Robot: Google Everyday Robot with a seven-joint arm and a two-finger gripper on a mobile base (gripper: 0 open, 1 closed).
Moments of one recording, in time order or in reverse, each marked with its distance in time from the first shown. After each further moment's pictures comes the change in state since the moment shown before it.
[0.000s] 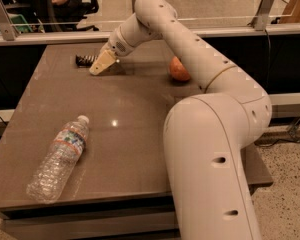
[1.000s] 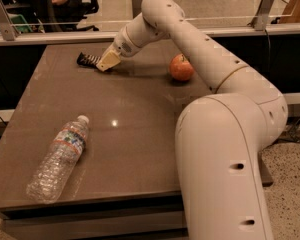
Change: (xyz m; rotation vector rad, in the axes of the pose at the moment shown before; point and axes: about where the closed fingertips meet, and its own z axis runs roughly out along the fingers) arm 0.008 0.007 -0.019 0.008 -0.002 0.002
